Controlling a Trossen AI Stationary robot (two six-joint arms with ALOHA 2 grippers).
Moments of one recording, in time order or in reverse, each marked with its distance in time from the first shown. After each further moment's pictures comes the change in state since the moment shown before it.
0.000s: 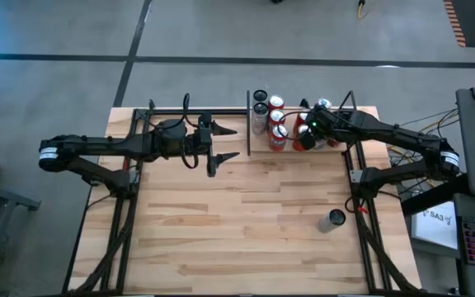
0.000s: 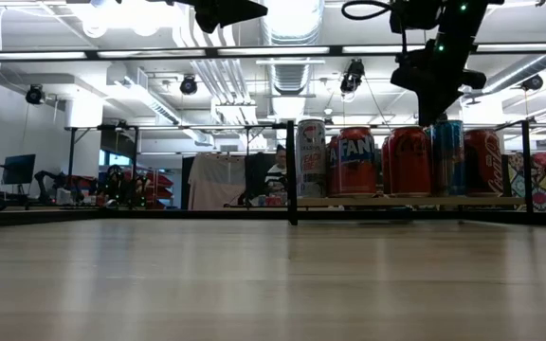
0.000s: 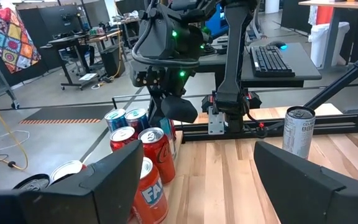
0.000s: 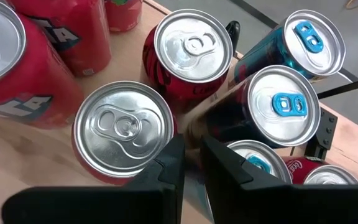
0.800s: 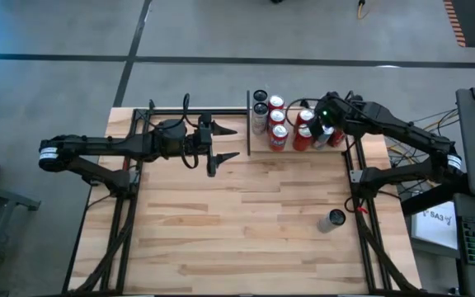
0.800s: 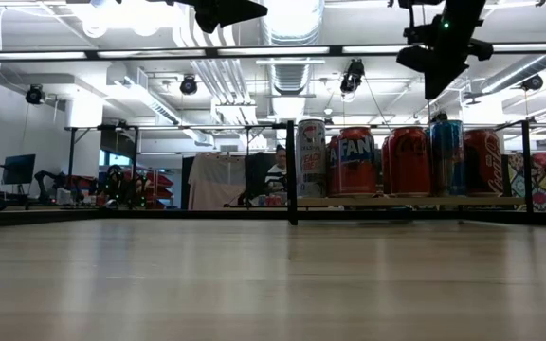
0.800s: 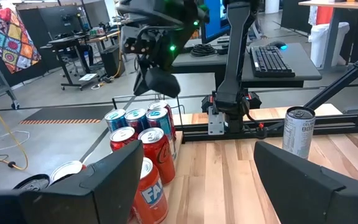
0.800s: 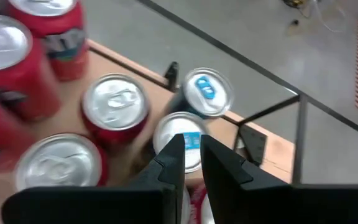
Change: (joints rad) left arm 0.000 0.000 0.000 0.001 0.000 0.000; right arm -0.052 -0.036 0.145 -0.103 0.153 -0.064
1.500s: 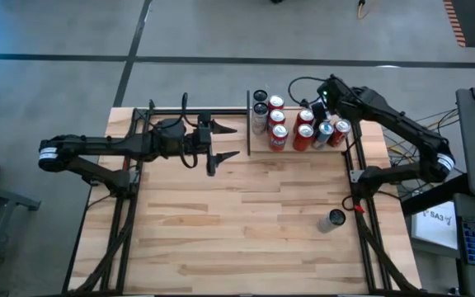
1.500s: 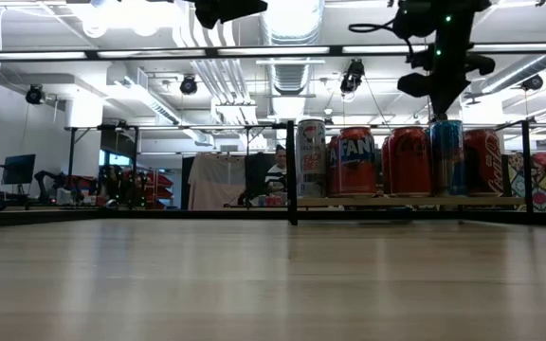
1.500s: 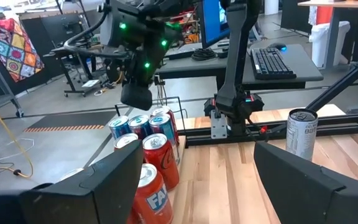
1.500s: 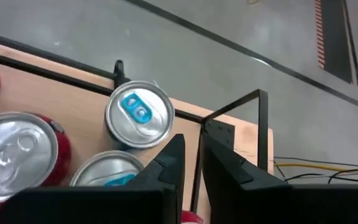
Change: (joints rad) left arm 0.000 -0.004 0.009 0.004 0.000 0.031; right arm -0.262 0.088 0.008 0.068 -0.001 -0.059
